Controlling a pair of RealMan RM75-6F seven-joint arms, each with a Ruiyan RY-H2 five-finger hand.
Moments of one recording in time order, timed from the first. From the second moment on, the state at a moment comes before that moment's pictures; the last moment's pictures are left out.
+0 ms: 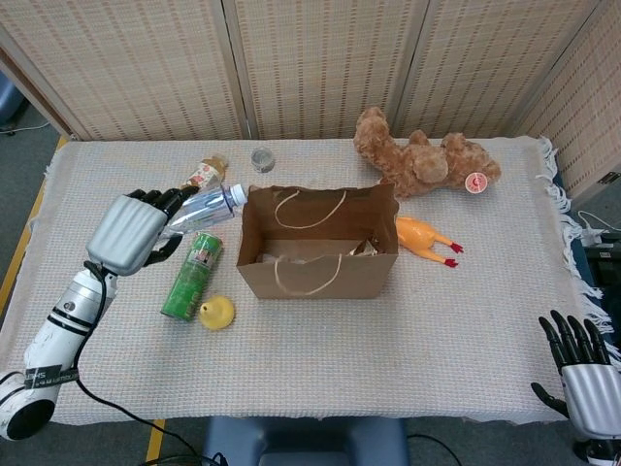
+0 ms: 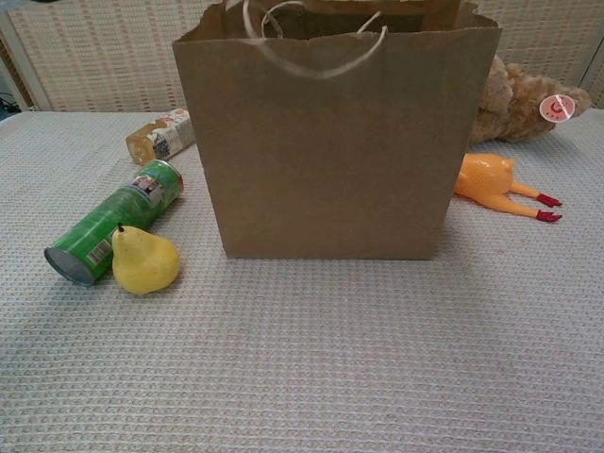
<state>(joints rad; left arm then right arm) -0.76 -0.91 -0.28 -1.93 1.18 1.11 0.40 -0.10 -1.23 -0.03 -1.42 -1.66 1.66 -0.11</state>
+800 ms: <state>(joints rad) -1.08 -1.22 -0.35 -1.83 1.03 1.01 0.66 -0.09 -1.23 -0.02 -1.43 -1.65 1.65 -0.10</state>
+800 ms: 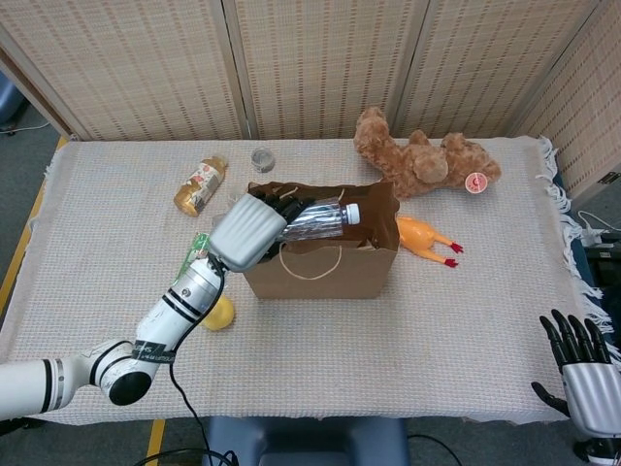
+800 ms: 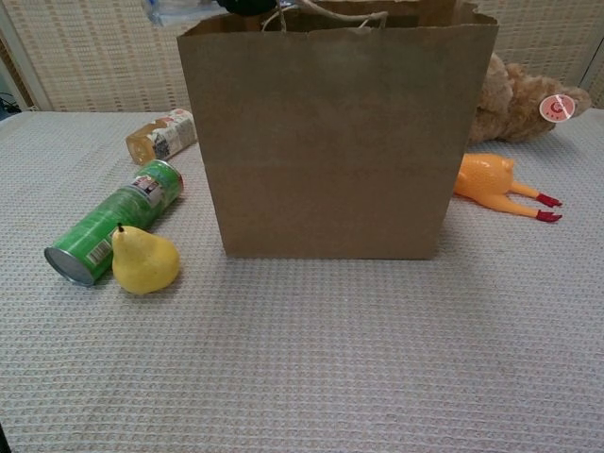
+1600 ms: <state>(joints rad) -1.16 -1.35 -0.31 -1.77 0.99 1.06 0.75 -0.09 -1.22 -0.03 -1.43 -1.66 1.65 -0.09</state>
